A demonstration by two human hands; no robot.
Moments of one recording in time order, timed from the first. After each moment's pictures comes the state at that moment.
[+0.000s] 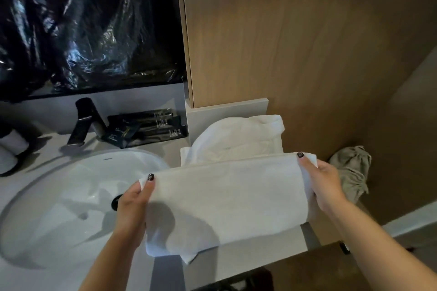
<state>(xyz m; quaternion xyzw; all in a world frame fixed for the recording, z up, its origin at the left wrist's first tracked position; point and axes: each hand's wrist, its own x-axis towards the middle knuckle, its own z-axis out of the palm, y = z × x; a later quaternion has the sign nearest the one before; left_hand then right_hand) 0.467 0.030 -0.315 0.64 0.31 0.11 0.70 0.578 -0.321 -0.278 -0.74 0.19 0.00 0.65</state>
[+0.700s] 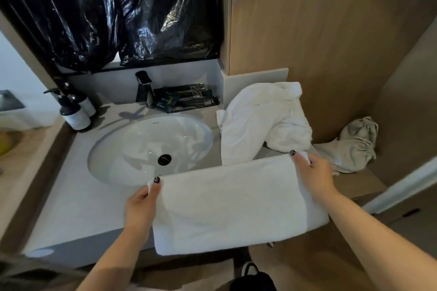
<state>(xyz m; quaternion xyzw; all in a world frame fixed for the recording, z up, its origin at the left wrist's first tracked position) 0.278 0.105 -0.344 0.68 0.36 0.12 0.63 0.406 -0.257 -0.307 -0.84 0.05 -0.03 0.54</state>
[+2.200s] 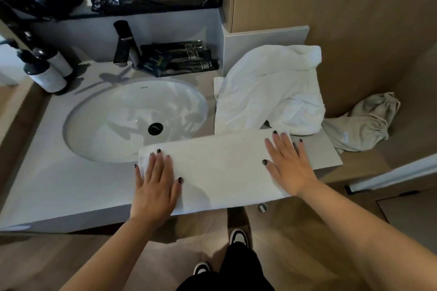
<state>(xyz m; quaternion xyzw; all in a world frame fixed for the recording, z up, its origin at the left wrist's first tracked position) 0.299 0.076 -0.408 0.99 0.09 -0.03 0.06 0.447 -0.254 -0.383 -0.96 -0.25 0.14 0.00</state>
